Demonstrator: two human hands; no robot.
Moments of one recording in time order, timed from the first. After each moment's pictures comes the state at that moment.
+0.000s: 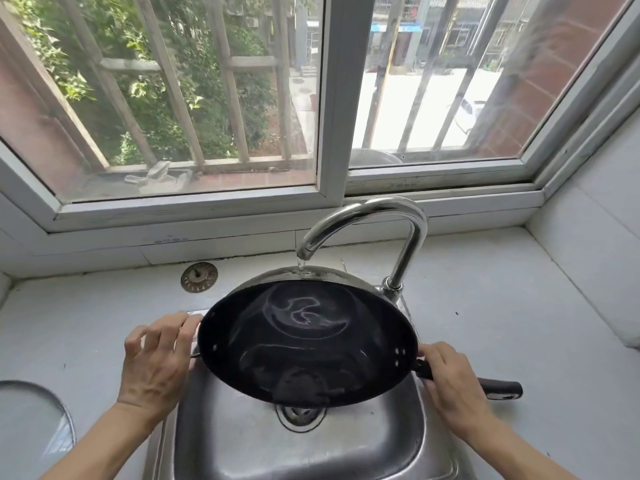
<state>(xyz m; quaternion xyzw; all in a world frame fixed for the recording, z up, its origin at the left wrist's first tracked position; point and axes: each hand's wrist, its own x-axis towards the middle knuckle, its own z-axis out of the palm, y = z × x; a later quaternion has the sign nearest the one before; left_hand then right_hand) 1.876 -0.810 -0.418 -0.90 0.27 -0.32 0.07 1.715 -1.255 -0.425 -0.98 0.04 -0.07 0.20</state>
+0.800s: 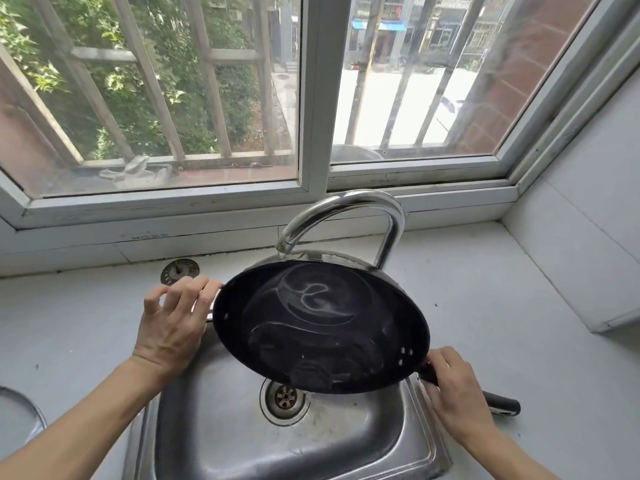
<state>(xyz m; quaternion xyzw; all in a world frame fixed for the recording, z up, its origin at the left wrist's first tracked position) 1.910 -0.864 -0.393 -0.86 0.33 -0.38 0.06 1.679 -1.263 -0.417 -0.96 0.15 -0.07 0.20</state>
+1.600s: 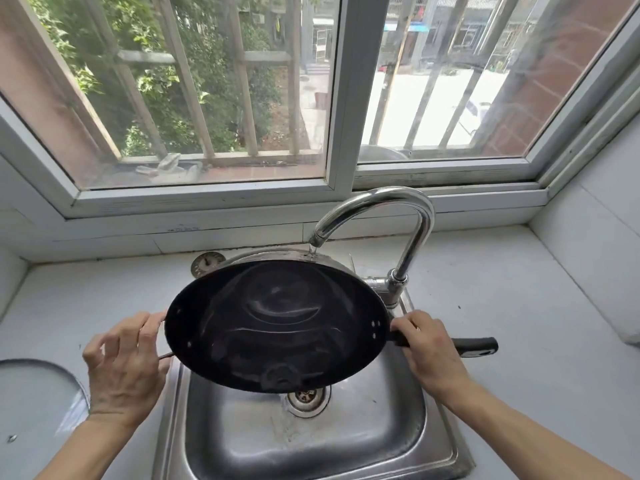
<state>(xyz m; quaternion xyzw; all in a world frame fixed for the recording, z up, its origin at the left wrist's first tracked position) 1.851 -0.769 -0.411 -0.94 0.16 -0.30 0.02 1.754 -1.223 -0.399 -0.98 -0.02 -0.12 0.16</state>
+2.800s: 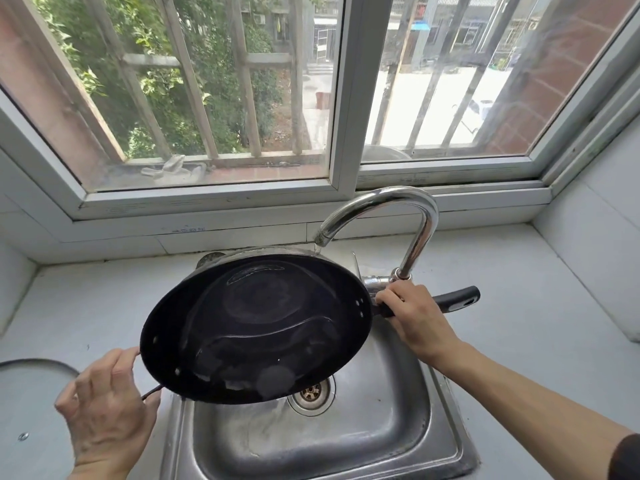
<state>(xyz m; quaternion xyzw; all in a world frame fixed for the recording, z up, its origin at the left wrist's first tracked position) 1.803 -0.760 -0.403 -0.96 0.02 -0.26 -0.07 1.802 -1.213 -0.372 -0.98 -0.12 -0.15 0.11</state>
